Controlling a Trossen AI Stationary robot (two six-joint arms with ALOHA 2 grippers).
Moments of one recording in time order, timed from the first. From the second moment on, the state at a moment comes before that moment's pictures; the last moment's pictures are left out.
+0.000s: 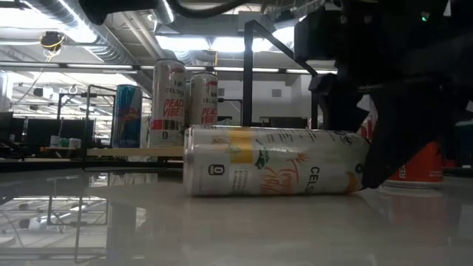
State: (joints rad) left arm -0.66 1.21 0.72 0.08 -0.83 -0.44; right arm 0.50 1.92 1.26 -0.66 0.25 0.30
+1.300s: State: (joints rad) left arm -0.58 1.76 0.72 0.39 -0.57 -0.65; right arm 0.49 1.92 1.21 -0.55 0.27 0.31
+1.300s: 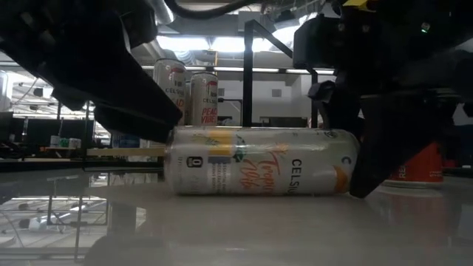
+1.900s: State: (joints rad) left arm -0.56 1.76 0.72 0.35 -0.45 -0.65; right arm 0.50 1.92 1.40 -0.64 0.23 0.25
